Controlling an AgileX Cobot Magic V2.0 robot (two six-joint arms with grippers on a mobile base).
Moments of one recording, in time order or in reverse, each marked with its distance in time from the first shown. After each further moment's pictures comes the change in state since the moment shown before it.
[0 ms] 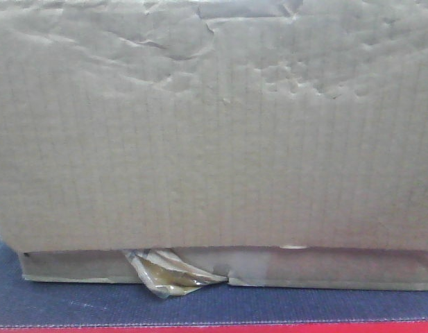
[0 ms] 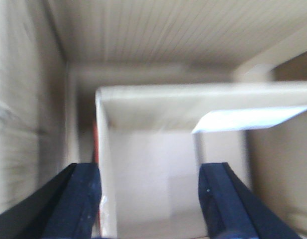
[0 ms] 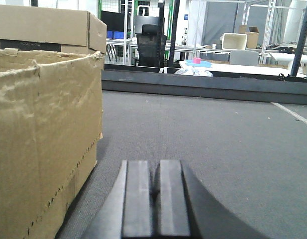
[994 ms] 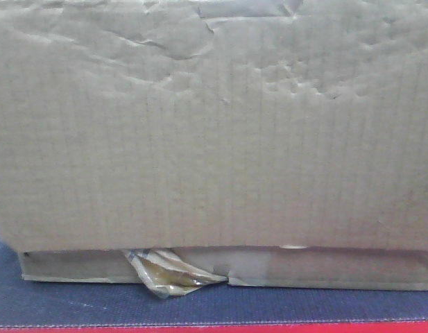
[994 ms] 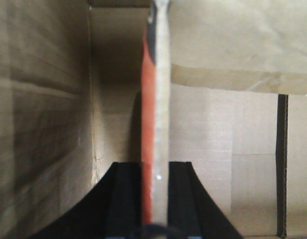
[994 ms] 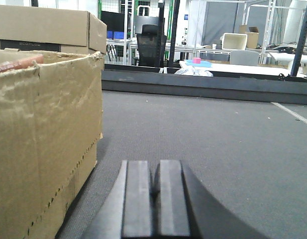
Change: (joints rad) left arm 0.000 0.077 0.165 0.011 0.013 -0.030; right arm 0.000 0.000 0.000 0.000 0.000 0.000
